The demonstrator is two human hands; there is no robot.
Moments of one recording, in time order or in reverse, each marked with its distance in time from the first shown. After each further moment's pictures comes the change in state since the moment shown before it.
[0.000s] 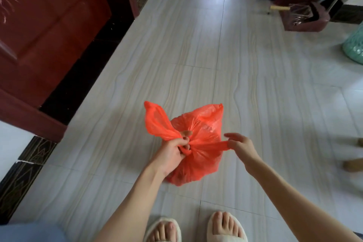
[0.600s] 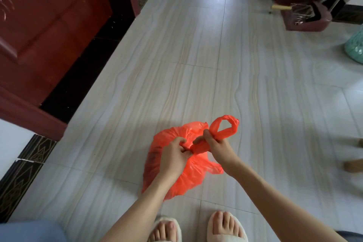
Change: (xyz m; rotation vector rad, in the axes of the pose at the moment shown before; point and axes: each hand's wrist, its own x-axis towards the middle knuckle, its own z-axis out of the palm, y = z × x) left_hand -0.002 -0.024 0.001 1.026 0.379 0.287; right_hand -0.032 -0.030 0.052 0.108 -0.268 -0.184
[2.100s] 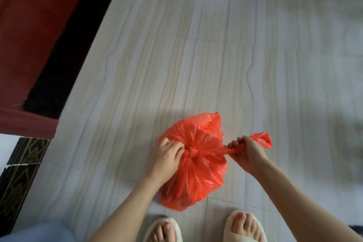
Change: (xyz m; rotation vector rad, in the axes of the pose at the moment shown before) left_hand 0.047 -0.073 -0.002 0.527 -0.055 0.480; right_hand 0.066 0.066 -0.051 0.795 0.401 0.589
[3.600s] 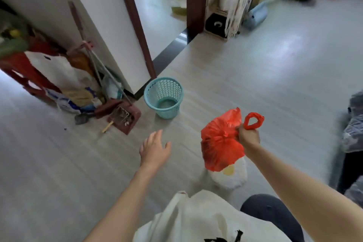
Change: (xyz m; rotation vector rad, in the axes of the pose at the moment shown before) left_hand 0.399 0.749 -0.431 0.139 -0.544 0.435; right_hand -0.492 -0.610 -0.225 0.246 0.971 -0.313
